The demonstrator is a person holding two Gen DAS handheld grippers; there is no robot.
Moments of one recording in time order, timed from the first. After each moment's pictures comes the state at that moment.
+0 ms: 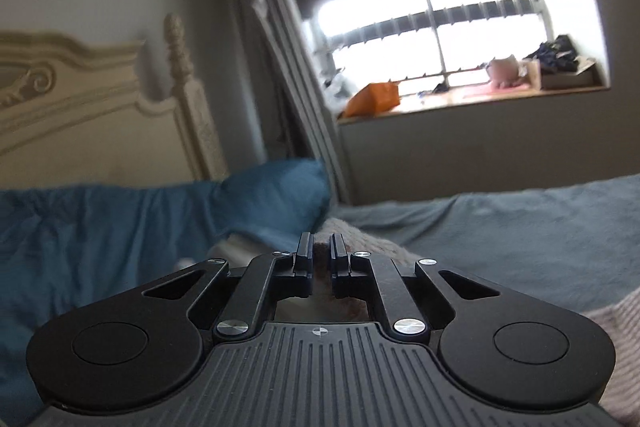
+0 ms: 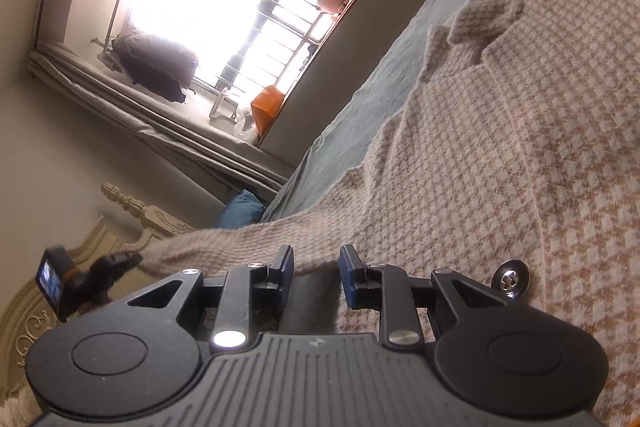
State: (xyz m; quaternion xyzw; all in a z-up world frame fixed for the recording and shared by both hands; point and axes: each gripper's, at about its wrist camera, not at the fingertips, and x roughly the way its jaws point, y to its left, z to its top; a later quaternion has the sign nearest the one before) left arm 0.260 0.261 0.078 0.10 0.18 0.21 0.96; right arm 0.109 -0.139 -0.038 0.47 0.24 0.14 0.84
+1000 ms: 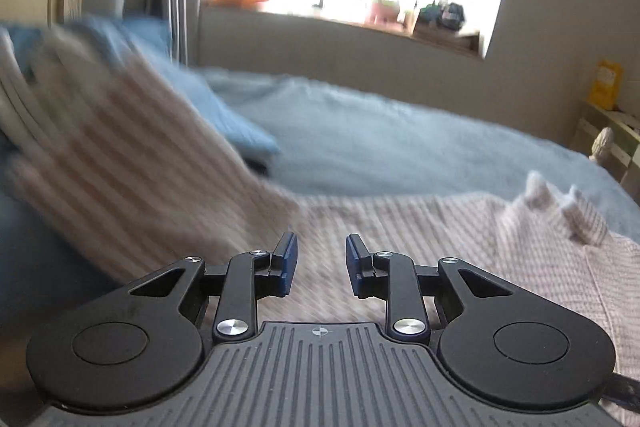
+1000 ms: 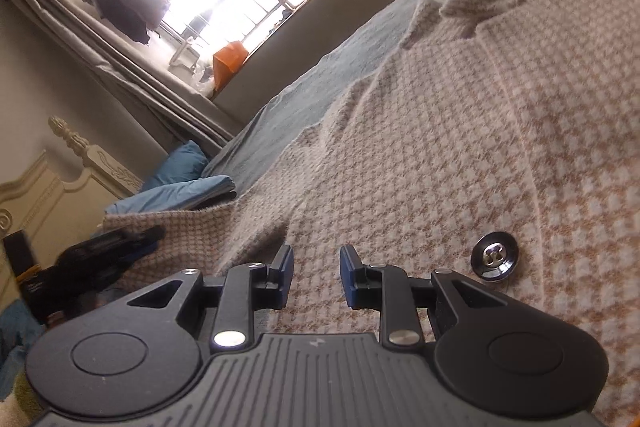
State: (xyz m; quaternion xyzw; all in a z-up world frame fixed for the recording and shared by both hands) left arm 0.256 0.210 -0.036 -0.10 0.31 -0.03 0.95; right arm 0.119 -0.101 -0.044 0.34 0.30 0.10 0.88
